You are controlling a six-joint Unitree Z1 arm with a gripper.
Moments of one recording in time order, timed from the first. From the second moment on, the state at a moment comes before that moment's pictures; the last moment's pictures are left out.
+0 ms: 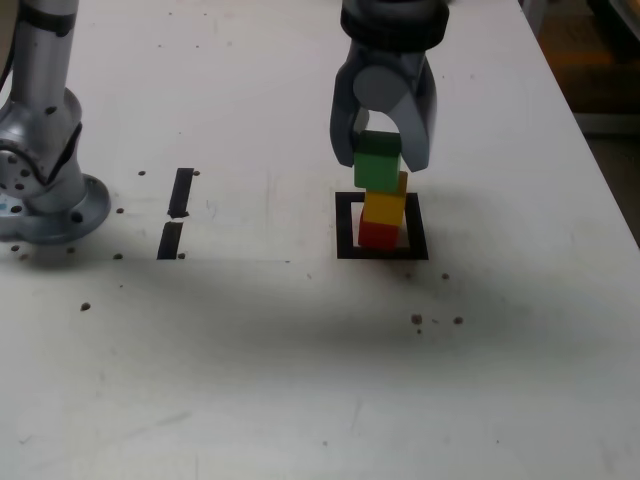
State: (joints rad) arm -0.06 1.96 -1.67 1.35 -0.01 0.21
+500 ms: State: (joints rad) arm -0.06 1.96 -1.64 1.32 -0.01 0.21
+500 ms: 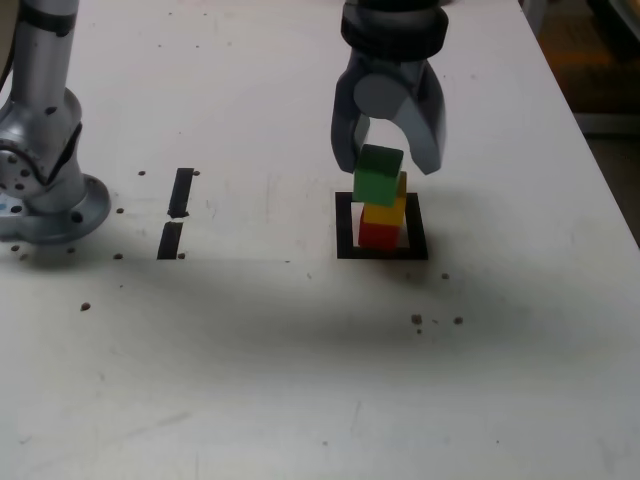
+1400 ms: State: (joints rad) arm 0.00 1.76 -1.57 1.45 0.12 0.15
